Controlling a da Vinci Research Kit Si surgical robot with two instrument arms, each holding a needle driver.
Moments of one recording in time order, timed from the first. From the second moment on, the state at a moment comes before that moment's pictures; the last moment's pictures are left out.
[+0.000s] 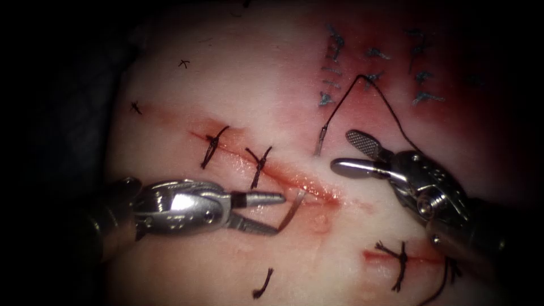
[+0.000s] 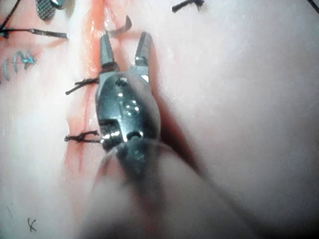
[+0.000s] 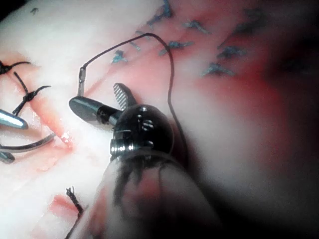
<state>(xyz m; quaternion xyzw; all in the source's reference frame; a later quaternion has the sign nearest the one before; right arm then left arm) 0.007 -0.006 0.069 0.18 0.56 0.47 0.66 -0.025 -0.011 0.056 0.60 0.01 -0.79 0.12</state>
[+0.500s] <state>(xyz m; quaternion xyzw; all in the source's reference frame) 0.006 -0.008 0.069 0.16 0.58 0.46 0.66 -0.029 -0.012 0.058 0.58 0.01 -0.80 0.13</state>
